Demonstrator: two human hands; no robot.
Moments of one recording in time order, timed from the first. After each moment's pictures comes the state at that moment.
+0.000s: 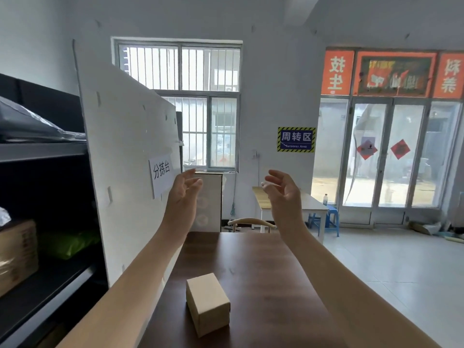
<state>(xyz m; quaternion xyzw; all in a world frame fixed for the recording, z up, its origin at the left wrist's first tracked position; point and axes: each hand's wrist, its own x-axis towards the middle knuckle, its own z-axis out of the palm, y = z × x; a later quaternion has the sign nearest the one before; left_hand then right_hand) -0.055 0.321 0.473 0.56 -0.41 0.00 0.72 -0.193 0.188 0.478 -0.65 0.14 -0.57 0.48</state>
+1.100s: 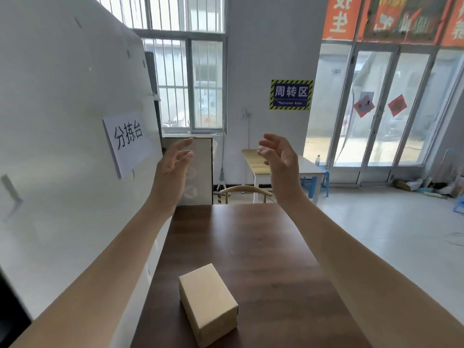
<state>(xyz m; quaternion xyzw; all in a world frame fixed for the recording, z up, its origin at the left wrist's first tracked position) 0.145 0.164 0.427 0.58 -0.44 -0.02 0.68 -0.010 0.035 0.440 -0.66 0.14 -0.56 0.48</state>
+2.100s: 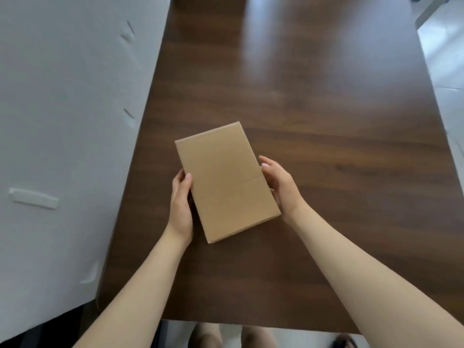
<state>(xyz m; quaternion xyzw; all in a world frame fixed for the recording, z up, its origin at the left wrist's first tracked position) 0.209 0.119 -0.029 0.64 0.03 -0.36 0.68 0.101 -0.056 -0.033 -0.52 0.42 -0.06 0.74</state>
